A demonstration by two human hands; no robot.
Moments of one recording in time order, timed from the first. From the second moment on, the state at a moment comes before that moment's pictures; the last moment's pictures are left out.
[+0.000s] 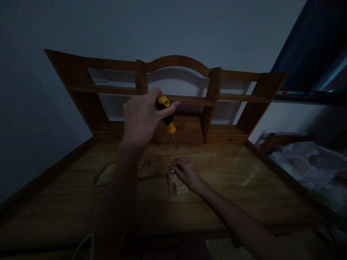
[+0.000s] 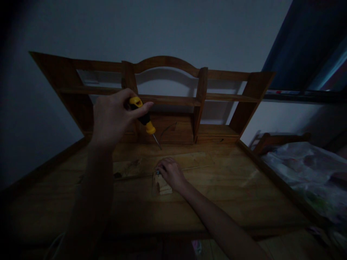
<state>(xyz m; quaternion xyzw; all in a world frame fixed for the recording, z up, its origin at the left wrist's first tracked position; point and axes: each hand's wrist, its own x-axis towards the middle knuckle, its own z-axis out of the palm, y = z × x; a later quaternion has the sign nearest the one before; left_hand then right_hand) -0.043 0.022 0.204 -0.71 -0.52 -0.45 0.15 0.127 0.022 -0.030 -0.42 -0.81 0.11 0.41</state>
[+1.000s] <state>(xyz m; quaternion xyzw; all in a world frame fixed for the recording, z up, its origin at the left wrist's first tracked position) -0.045 0.024 0.205 -0.72 -0.51 -0.46 0.10 0.127 0.020 -0.030 -0.43 -0.77 0.14 0.45</state>
